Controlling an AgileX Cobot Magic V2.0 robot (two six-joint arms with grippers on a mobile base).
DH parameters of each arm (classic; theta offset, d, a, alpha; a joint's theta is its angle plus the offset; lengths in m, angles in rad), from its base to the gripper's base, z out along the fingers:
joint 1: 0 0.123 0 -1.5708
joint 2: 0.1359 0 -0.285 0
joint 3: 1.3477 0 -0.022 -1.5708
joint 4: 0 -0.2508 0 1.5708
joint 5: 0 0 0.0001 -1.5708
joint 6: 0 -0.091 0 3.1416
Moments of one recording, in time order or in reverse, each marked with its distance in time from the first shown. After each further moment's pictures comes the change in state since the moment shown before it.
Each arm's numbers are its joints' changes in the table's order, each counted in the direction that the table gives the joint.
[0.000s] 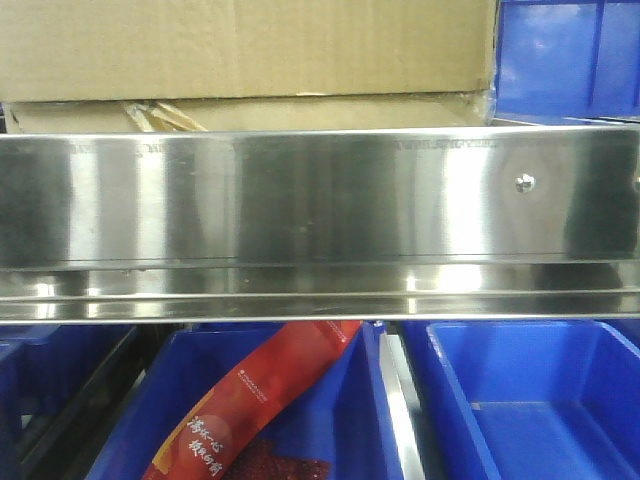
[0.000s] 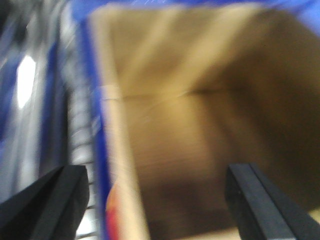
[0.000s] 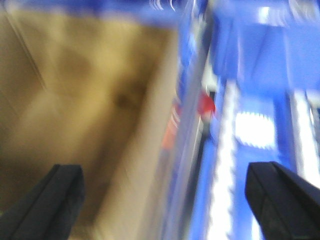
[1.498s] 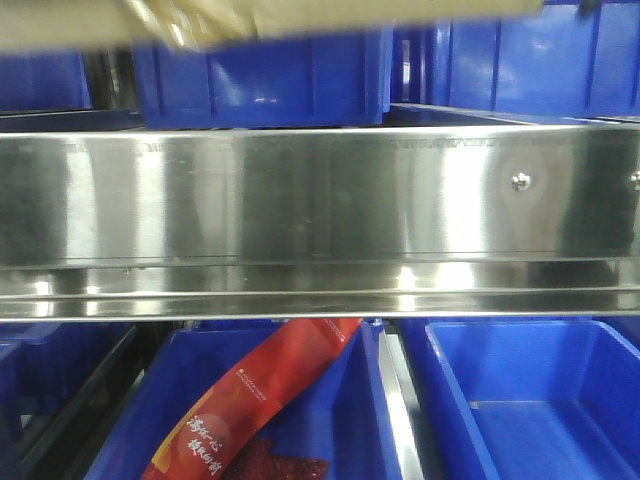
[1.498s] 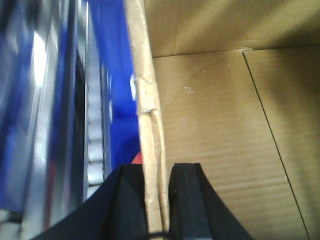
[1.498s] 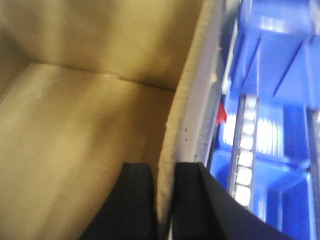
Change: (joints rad) left arm -0.034 0.018 -0.087 -0.065 0.051 0.011; right arm 0.067 0.085 -0.099 0.042 0.038 -0.013
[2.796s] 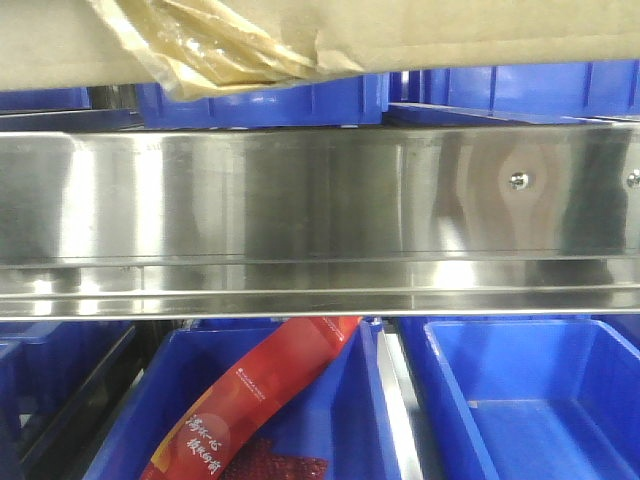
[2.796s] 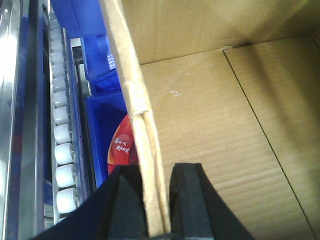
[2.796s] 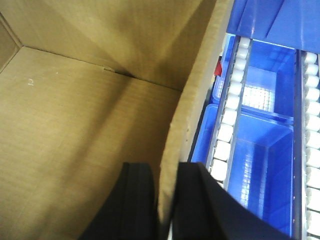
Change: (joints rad) left arm -0.368 -0.270 0.312 -0.201 0.045 0.216; right arm 0.048 -0.356 0.435 0.035 0.013 -0.013
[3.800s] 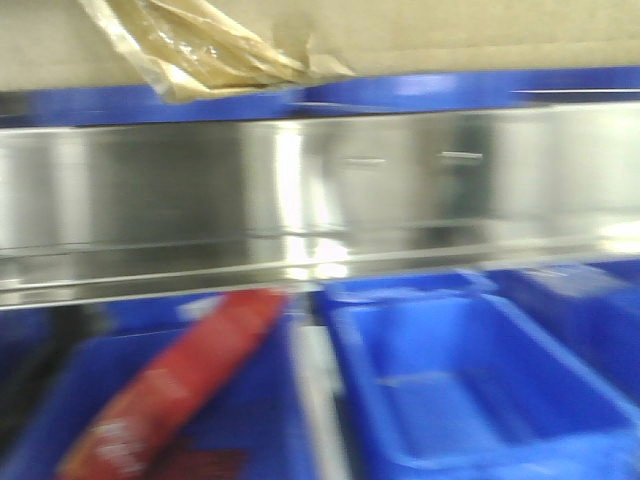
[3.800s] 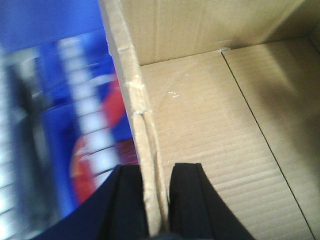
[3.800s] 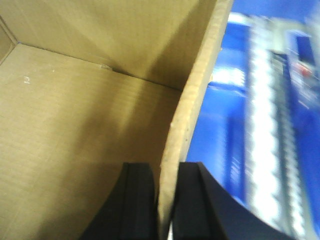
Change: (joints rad) left arm 0.000 -0.002 0.001 -0.004 0.000 0.000; right arm 0.001 0.012 0.000 0.000 -0.002 0.000
